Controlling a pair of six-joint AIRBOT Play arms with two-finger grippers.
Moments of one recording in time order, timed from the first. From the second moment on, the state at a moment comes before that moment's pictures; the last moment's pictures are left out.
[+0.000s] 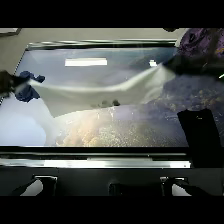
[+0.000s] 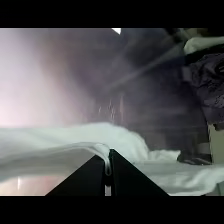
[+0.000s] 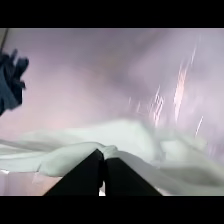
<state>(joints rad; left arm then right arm) 0.44 -1.09 1.27 0.56 -1.15 -1.34 -0.16 -1.28 1.64 -0.73 1.18 1.30</state>
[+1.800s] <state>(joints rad) 0.13 -1.75 1.57 1.13 -0.87 -1.60 0.06 -1.99 1.99 -1.19 0.99 1.89</state>
